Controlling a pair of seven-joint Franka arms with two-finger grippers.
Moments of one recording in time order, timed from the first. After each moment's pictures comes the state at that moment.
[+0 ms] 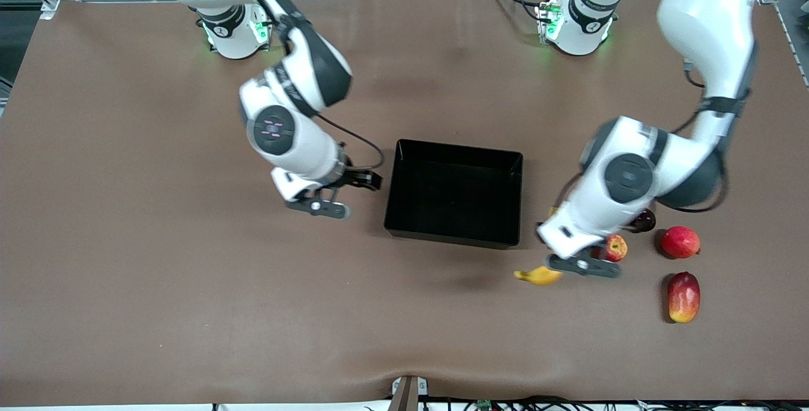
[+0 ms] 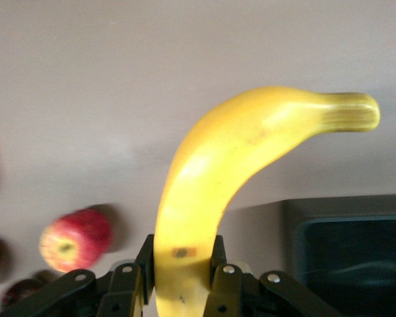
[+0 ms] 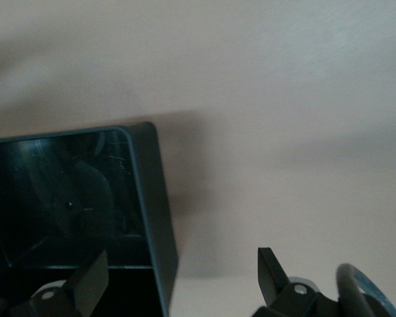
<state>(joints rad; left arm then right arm) 0.11 0.61 -0.47 -1.49 0.39 2.06 -0.24 0.55 0.54 0.05 -1.53 0.22 2.09 0.74</state>
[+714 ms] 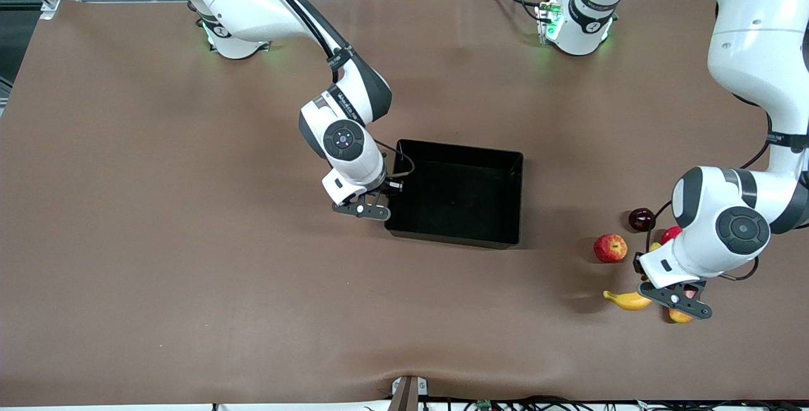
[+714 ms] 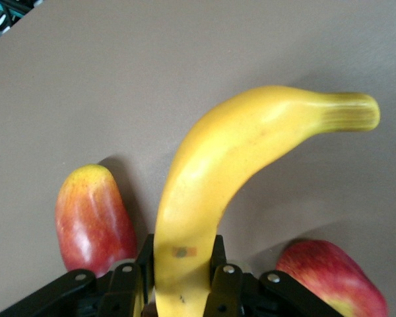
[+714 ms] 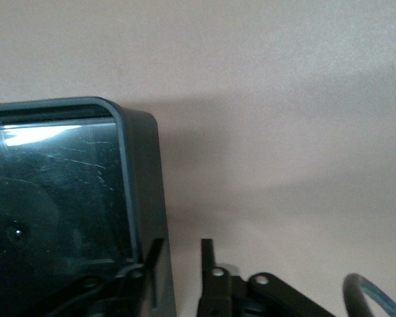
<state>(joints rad) 0.18 0.78 -0.22 -1.41 0.39 2.27 0.28 0.63 0.68 0.05 -1.52 0.11 2.22 0.80</state>
